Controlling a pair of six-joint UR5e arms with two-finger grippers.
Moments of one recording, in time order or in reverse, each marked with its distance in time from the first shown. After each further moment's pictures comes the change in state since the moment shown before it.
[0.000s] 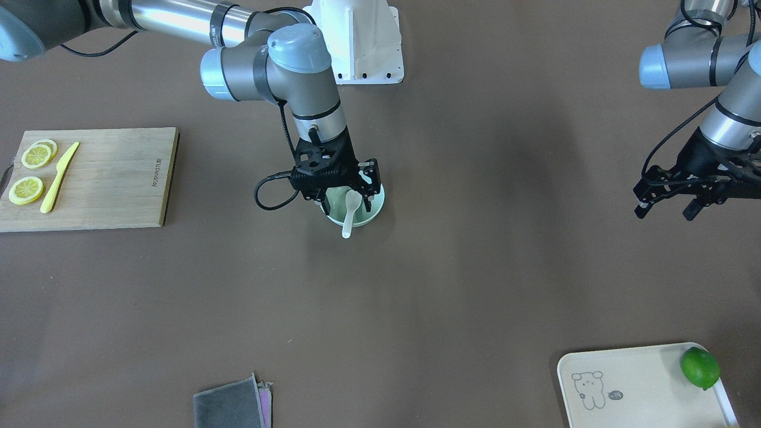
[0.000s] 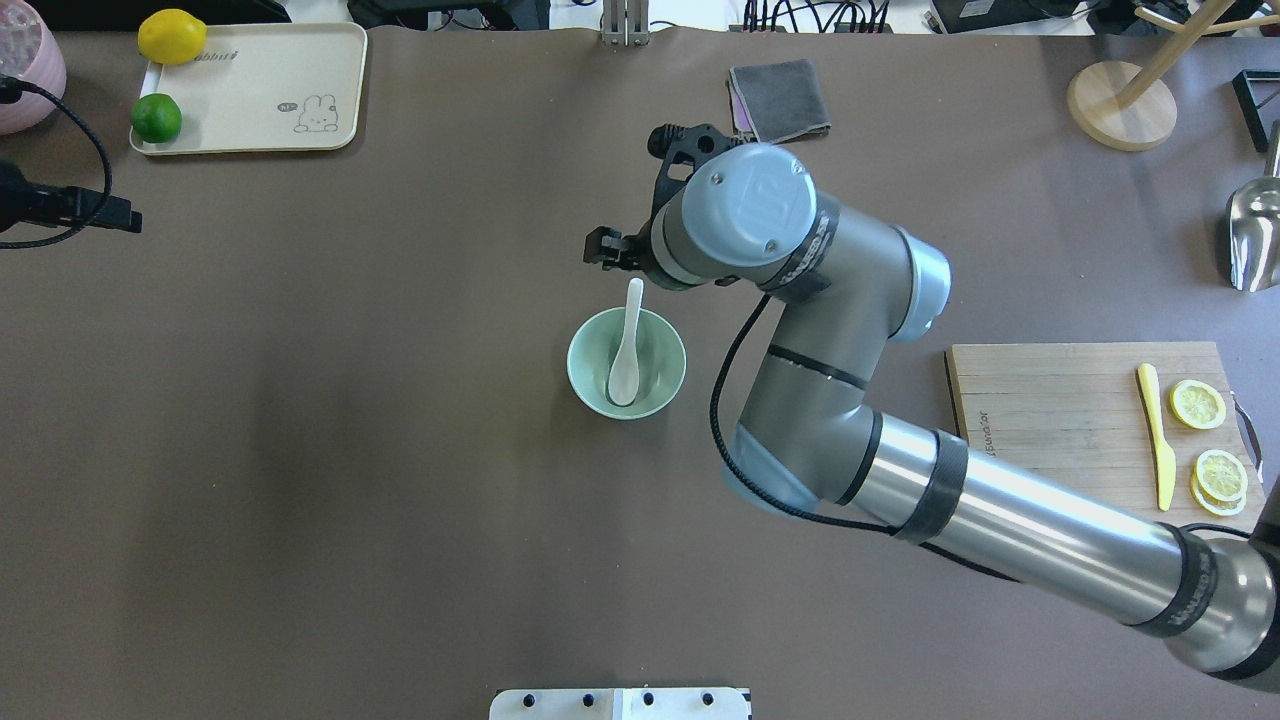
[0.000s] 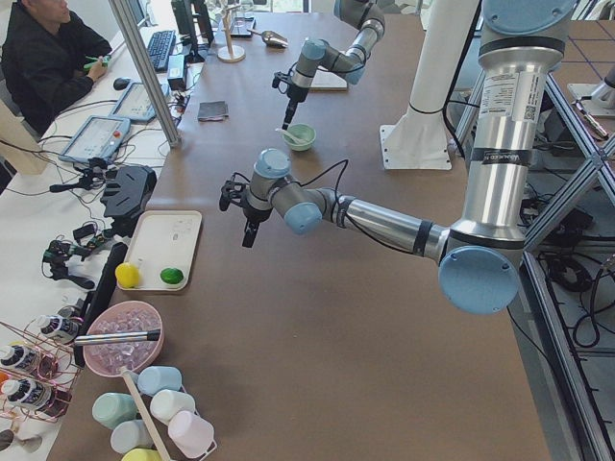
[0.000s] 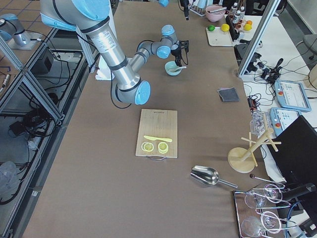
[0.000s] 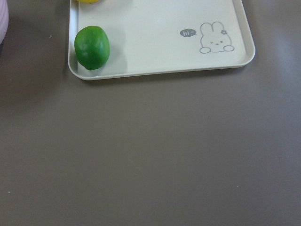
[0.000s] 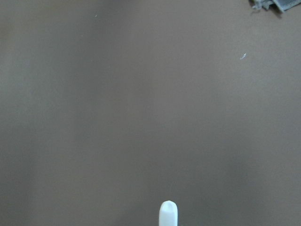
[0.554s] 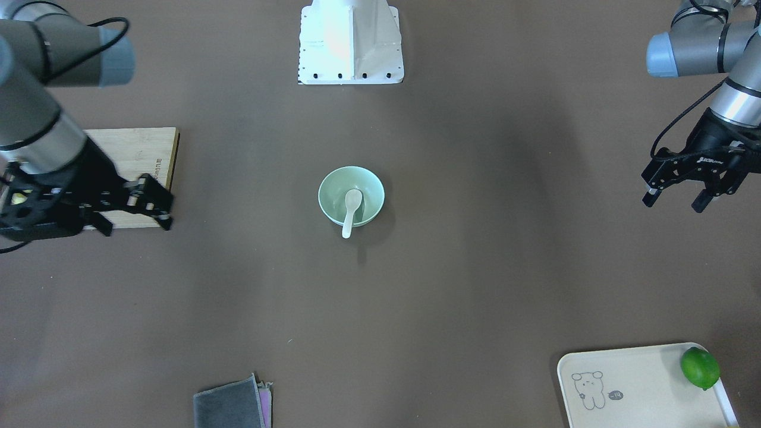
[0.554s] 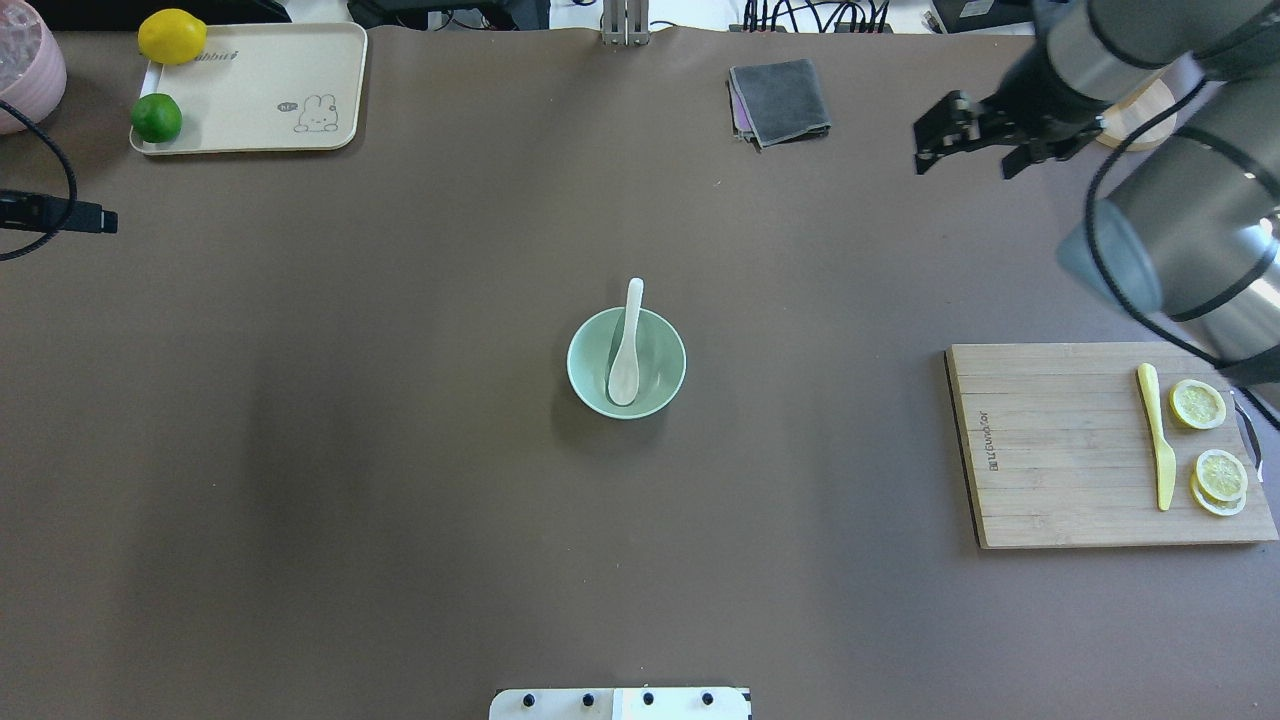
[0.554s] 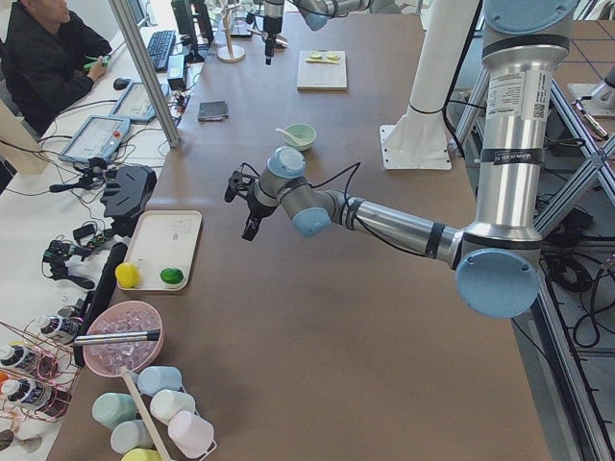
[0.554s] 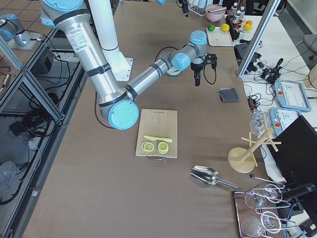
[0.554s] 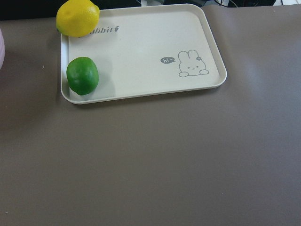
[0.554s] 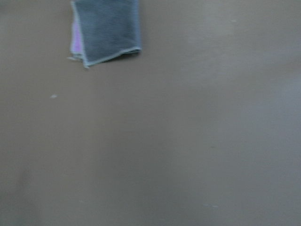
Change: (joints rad) left arm -0.006 0.079 -0.011 -0.102 0.034 0.000; right arm 0.454 -0.330 0.198 -0.263 0.420 -0.630
